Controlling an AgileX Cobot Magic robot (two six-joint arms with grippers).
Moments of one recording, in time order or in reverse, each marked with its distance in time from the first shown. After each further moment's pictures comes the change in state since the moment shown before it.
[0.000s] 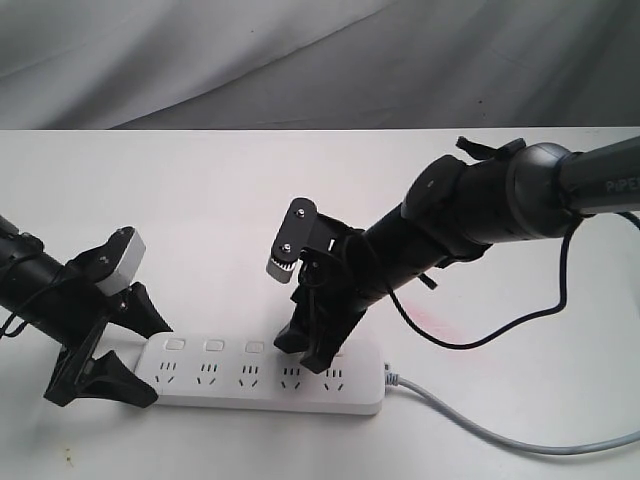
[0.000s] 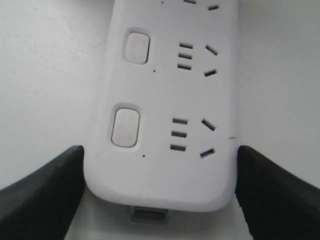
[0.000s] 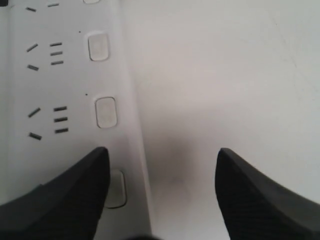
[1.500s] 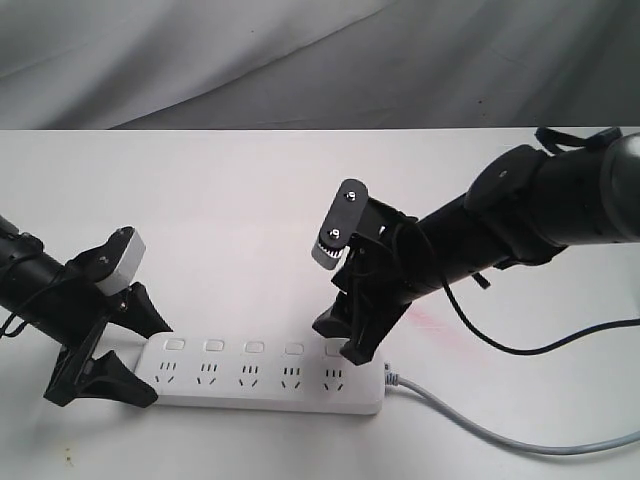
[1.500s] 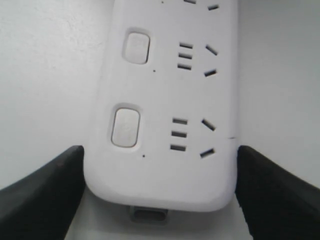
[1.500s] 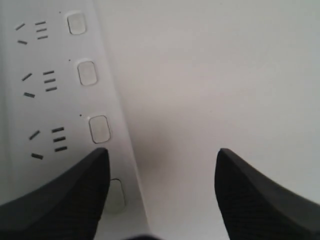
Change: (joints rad) left arm 0.000 0.000 0.000 0.000 0.000 0.000; right arm -0.063 -0.157 0.161 0.079 -0.061 -0.078
